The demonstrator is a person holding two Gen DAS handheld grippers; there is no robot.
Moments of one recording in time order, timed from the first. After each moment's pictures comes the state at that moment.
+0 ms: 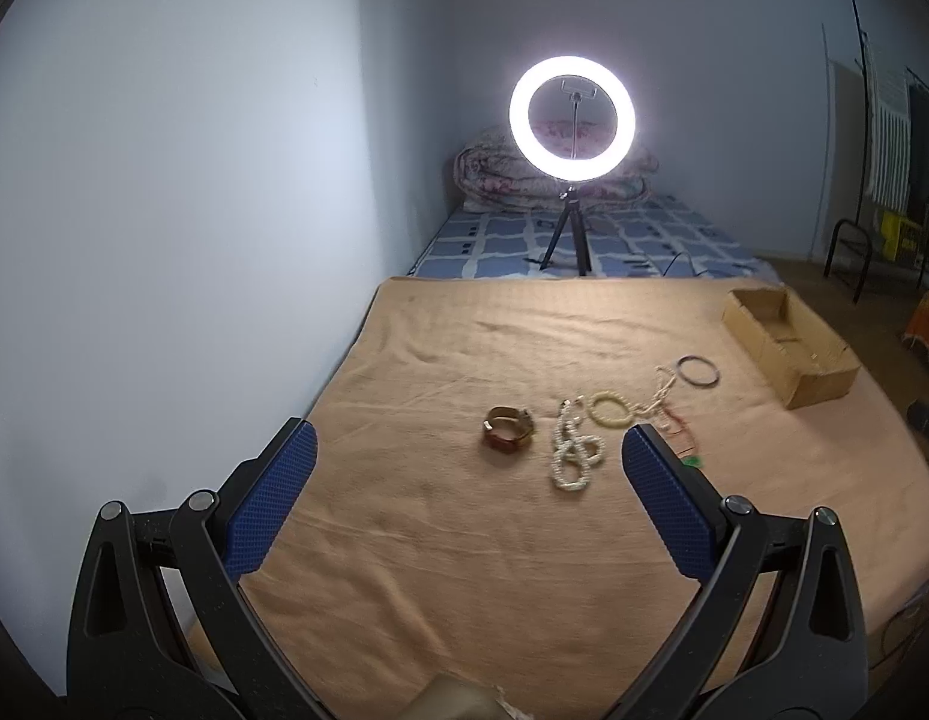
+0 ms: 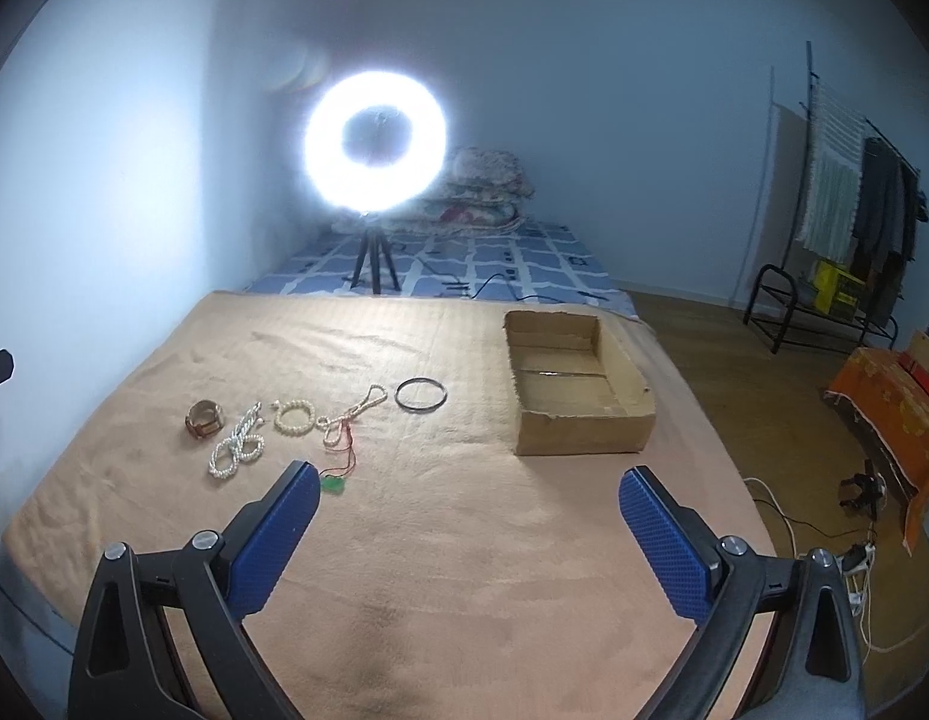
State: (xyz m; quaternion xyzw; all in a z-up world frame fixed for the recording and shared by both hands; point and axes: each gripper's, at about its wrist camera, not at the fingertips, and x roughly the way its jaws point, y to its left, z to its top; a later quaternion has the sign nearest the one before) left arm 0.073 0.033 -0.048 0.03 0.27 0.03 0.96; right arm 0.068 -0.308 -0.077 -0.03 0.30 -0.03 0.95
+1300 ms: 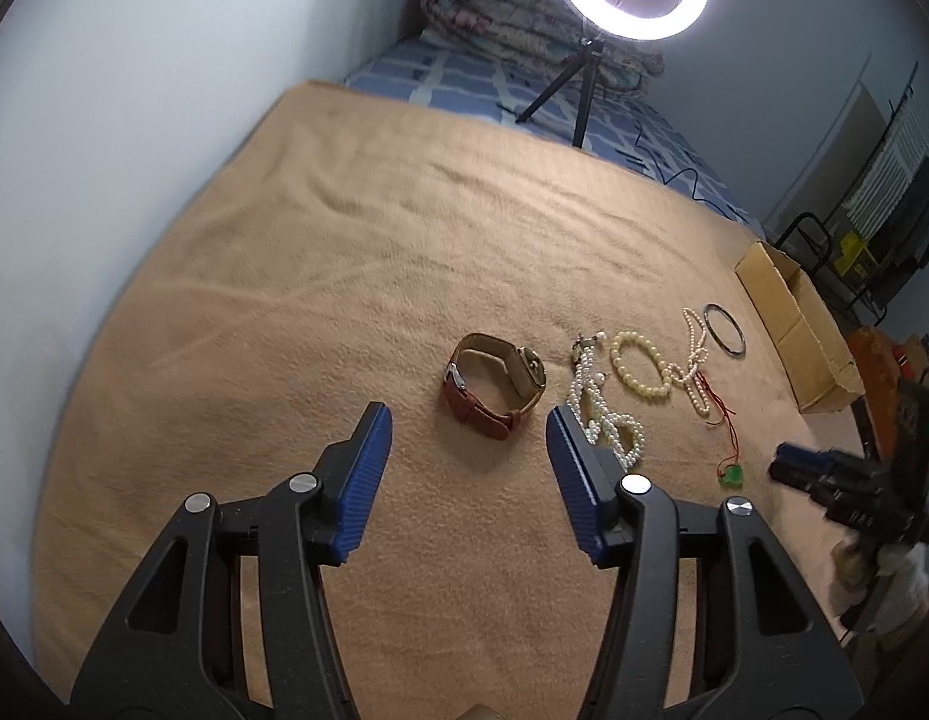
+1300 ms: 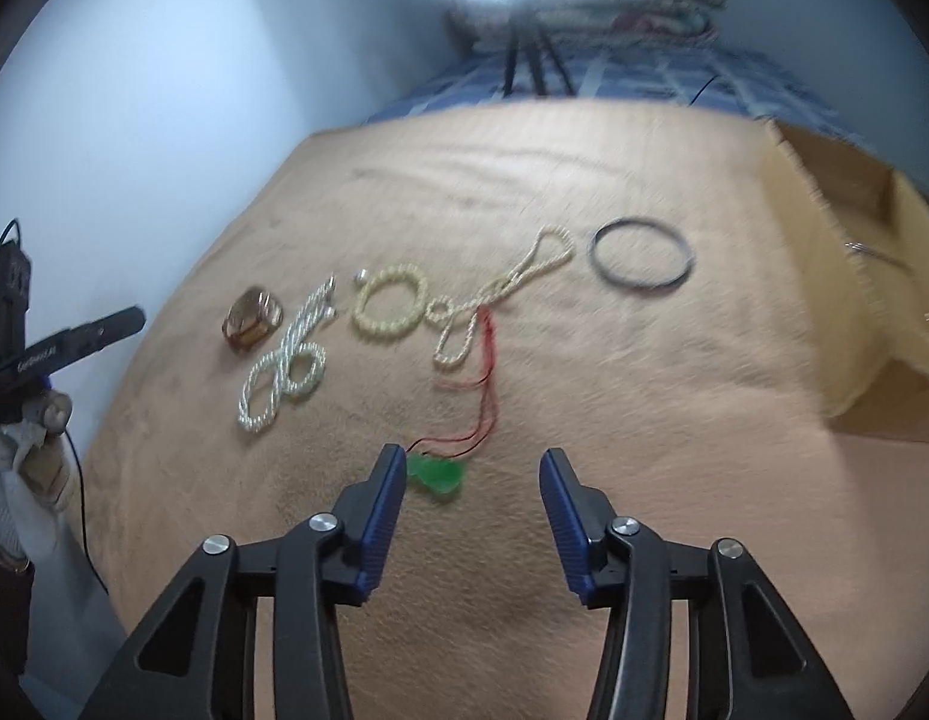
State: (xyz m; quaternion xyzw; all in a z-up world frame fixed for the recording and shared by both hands) left arm 0.262 0.089 -0.191 -0.12 0.45 -0.08 0.88; right arm 0.259 -0.262 -0.236 0.04 0.49 0.20 0.85
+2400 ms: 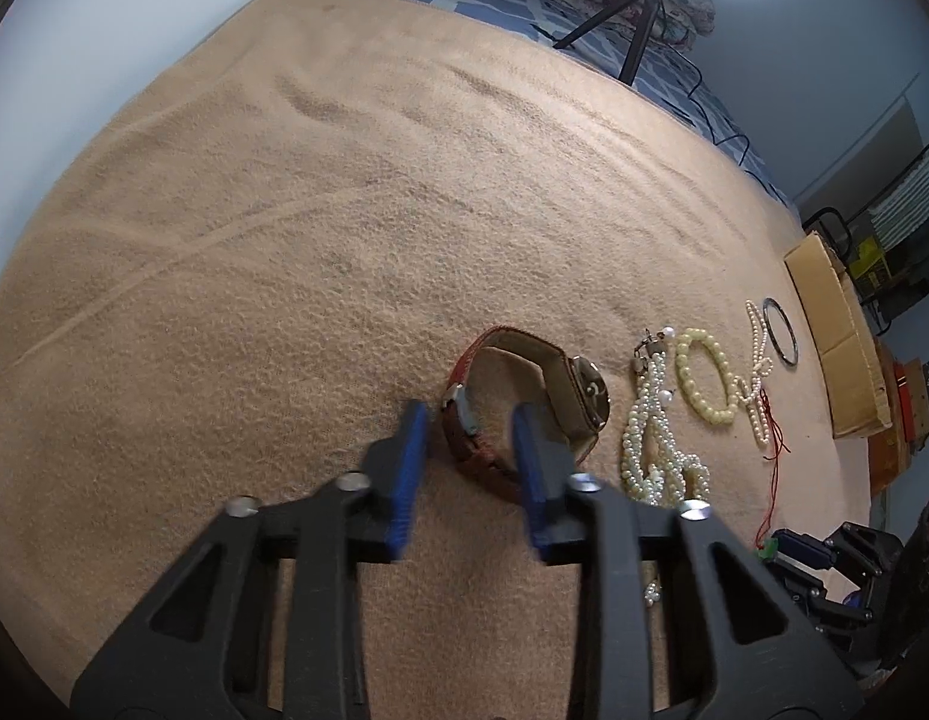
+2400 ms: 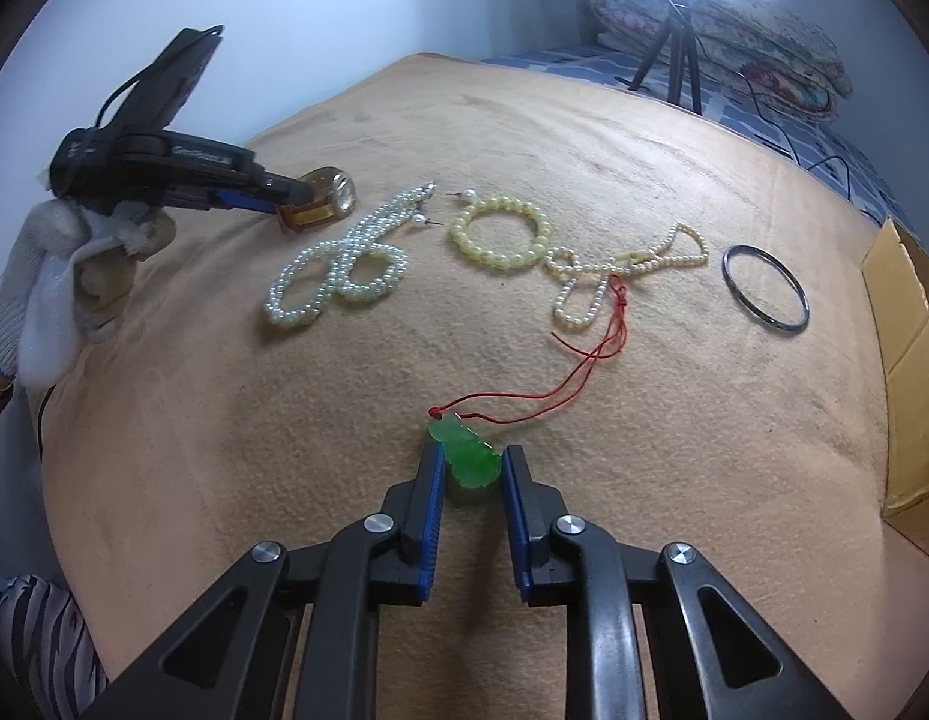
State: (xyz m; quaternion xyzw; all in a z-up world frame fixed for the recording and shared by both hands) left arm 0.329 0.078 -0.254 -0.16 0.52 -0.07 0.84; right arm 0.240 -0.203 -0.258 -0.11 0.47 0.26 0.83
